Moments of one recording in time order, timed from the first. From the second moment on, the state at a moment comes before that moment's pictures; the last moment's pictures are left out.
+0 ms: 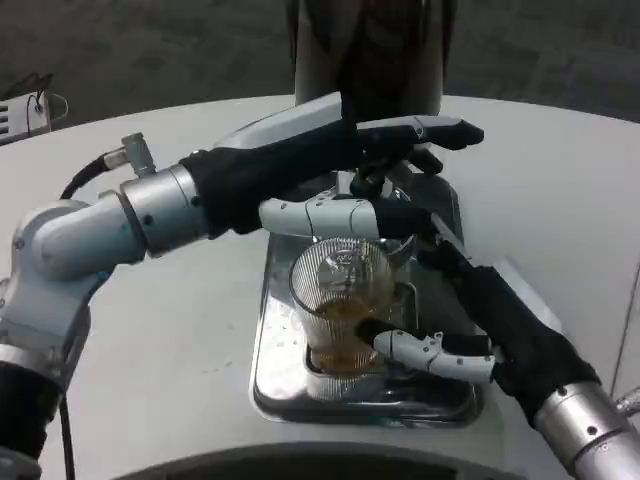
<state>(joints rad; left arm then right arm) -0.99 0.55 -0.14 0.49 0.00 -0.55 -0.79 -0.30 -0.21 0.09 -0.25 -0.28 0.20 0.20</state>
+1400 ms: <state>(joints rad) -0.76 0.54 0.08 0.27 -0.10 -0.57 -0.63 -0.30 -0.21 0.09 -0.24 -0.23 0.17 0.20</state>
